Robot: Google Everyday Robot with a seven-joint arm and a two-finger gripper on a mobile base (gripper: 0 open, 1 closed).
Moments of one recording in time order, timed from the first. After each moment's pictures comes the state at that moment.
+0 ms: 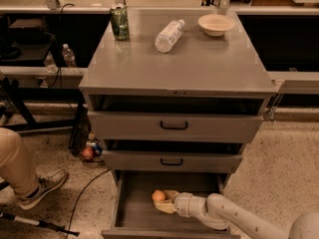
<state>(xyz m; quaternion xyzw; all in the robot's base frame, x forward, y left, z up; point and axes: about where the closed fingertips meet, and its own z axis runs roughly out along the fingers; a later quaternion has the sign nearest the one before) 0.525 -0.018 0.264 -0.32 0.76 0.39 0.40</state>
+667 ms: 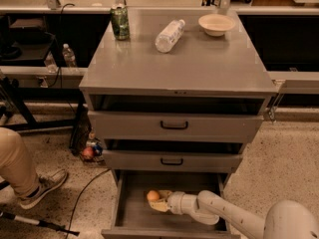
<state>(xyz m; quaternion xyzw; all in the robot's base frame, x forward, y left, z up) 0.544 0.004 0.214 -0.33 0.77 0.38 0.38</state>
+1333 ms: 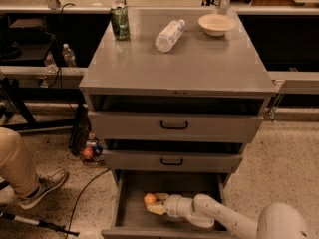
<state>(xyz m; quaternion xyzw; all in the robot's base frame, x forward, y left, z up) 0.541 0.024 0.189 -0.33 0.77 0.39 0.38</state>
